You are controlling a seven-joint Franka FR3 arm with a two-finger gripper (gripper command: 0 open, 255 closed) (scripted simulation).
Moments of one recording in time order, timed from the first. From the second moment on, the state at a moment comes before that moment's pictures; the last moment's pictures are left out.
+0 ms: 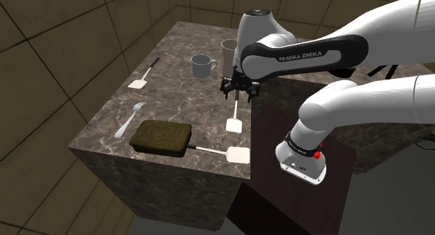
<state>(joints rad) -0.25 -0.84 0.56 -2.89 0.41 2.12 0.98</state>
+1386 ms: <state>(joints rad) -0.25 -0.78 0.60 -2.94 0.44 2.23 0.99</state>
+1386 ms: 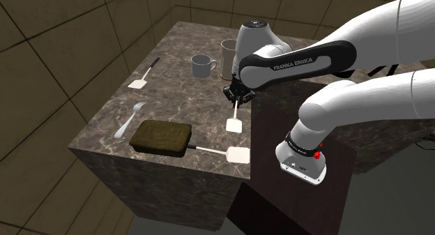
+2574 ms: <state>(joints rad) -0.26 -0.91 0.50 -2.79 0.36 1.95 0.98</state>
